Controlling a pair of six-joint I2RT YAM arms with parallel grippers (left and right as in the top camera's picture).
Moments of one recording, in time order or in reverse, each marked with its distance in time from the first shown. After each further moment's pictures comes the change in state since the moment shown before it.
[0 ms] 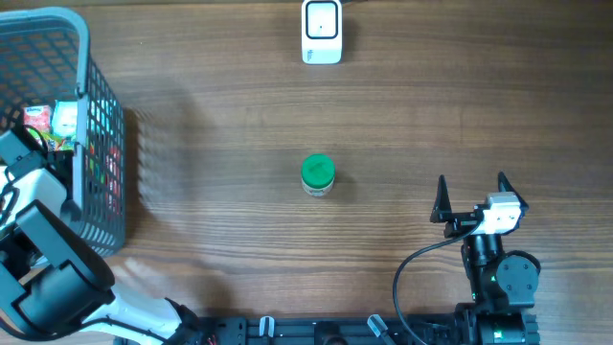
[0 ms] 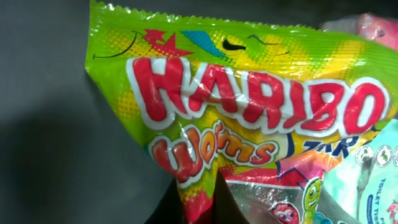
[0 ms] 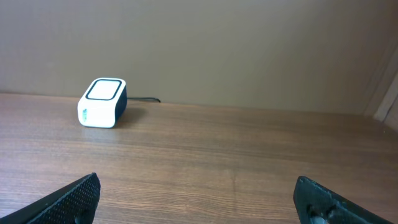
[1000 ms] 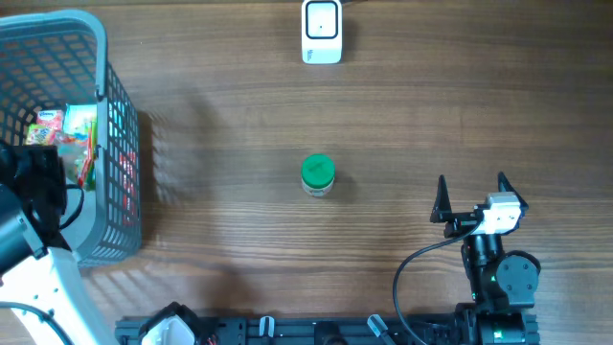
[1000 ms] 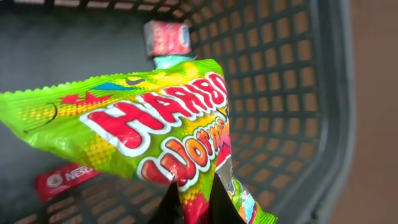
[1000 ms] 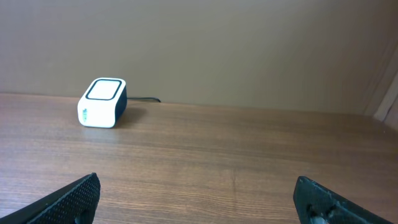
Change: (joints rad) left arm -0.027 -0.739 0.137 -0.528 0.178 0.023; right arm 0.000 0.000 0.000 0.000 0.000 0.000
